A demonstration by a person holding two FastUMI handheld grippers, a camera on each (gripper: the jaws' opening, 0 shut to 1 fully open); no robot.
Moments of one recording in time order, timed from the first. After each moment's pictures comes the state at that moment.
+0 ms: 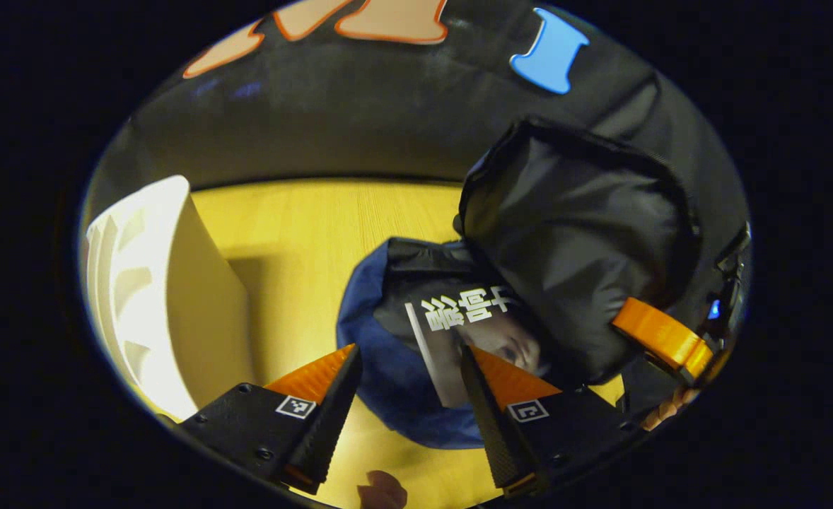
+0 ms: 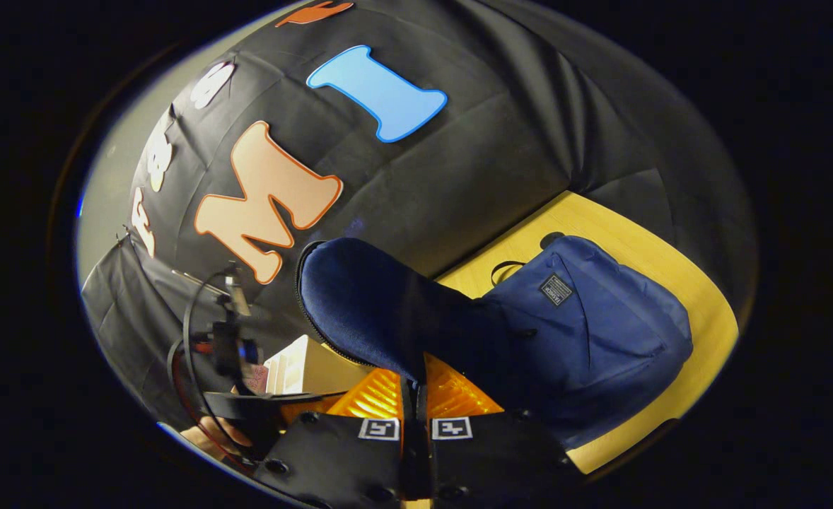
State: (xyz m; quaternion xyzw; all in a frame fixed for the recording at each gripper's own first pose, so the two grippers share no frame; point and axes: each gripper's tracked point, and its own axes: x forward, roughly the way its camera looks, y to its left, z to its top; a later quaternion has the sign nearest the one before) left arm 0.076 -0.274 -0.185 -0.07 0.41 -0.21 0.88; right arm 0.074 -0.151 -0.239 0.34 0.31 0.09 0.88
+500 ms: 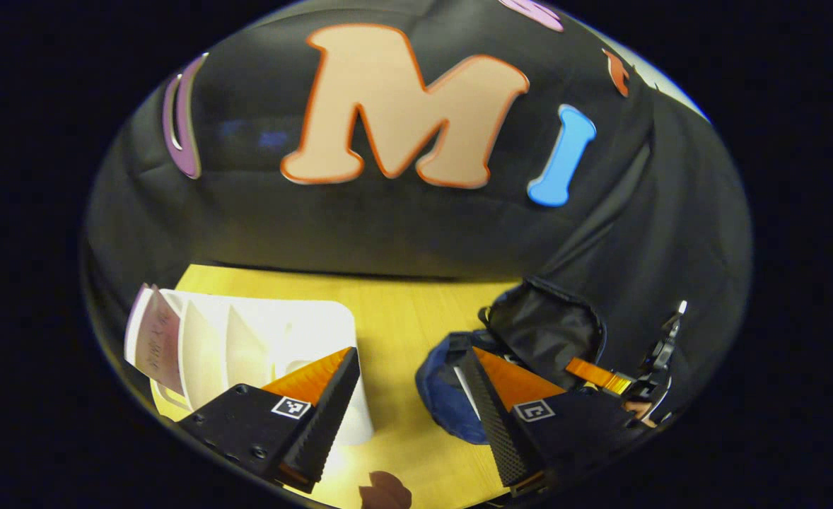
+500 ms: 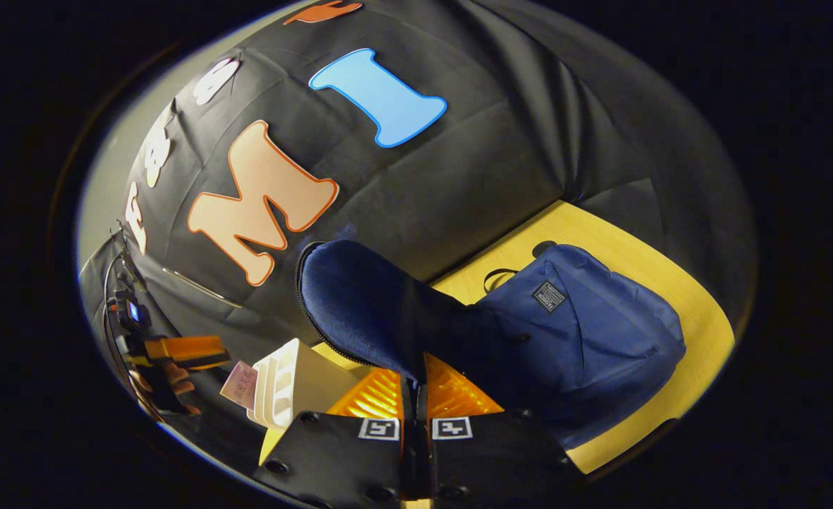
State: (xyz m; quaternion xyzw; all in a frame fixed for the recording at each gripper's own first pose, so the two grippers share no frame) left arm 0.101 -0.102 -0.022 -0.11 0.29 -0.16 0.94; right arm 0.075 -0.155 -0.237 0.32 0.30 0.07 0.89
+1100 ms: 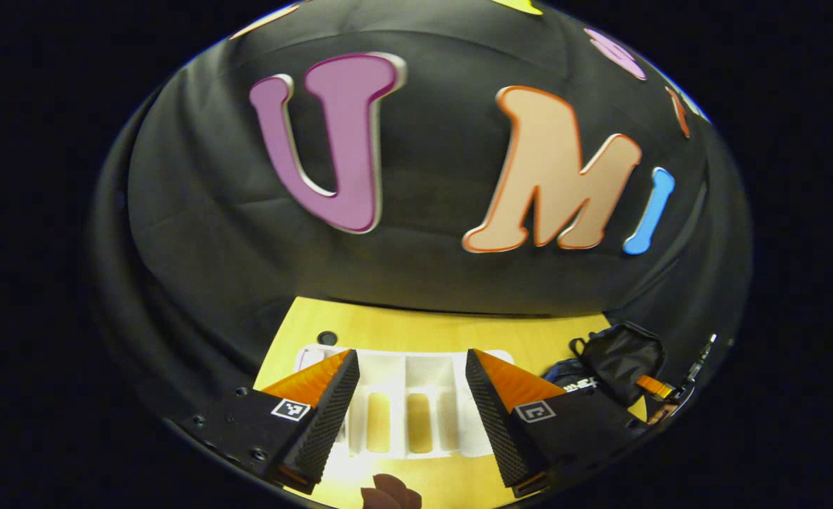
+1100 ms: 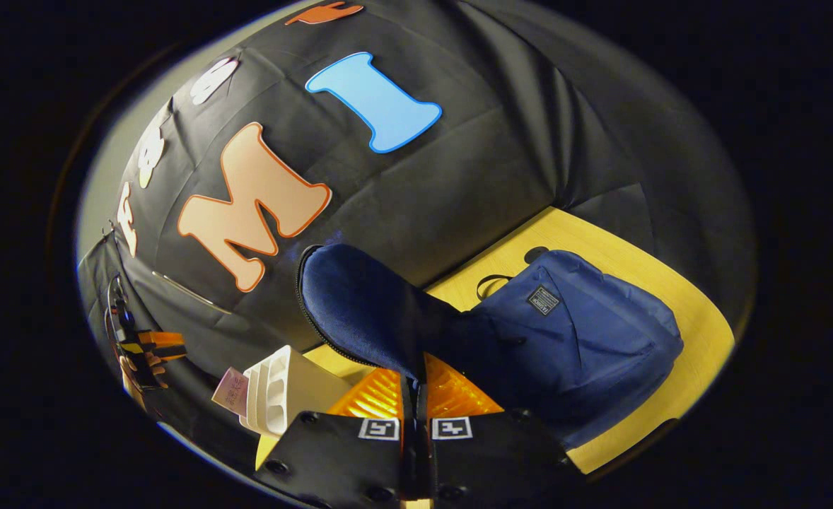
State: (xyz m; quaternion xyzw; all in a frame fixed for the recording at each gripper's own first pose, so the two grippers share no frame) left arm 0.140 0.113 -0.011 -0.08 0.30 -0.04 0.95; right arm 0.080 -0.153 -0.237 0.32 0.30 0.04 0.90
